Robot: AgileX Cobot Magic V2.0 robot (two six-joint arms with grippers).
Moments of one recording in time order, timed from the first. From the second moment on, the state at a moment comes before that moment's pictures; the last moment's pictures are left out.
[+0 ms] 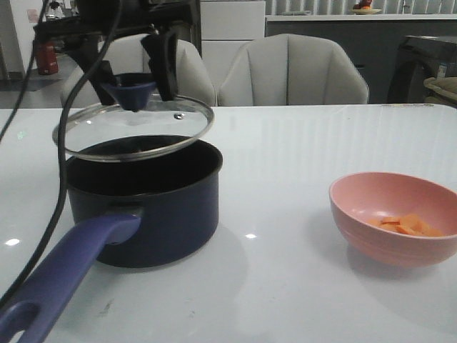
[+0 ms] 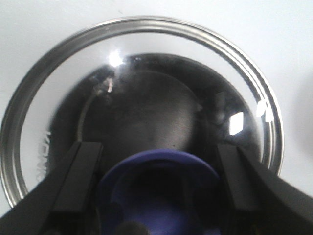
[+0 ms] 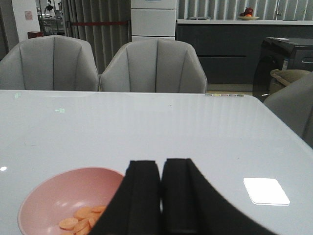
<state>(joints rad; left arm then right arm) -0.44 1.91 -1.82 -0.07 1.24 -0.31 0.02 -0.01 0.03 0.01 0.02 0.04</state>
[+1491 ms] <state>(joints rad) 0.09 1.82 -1.17 -0.23 0.89 0.12 0.02 -0.01 0.03 0.01 0.02 0.04</state>
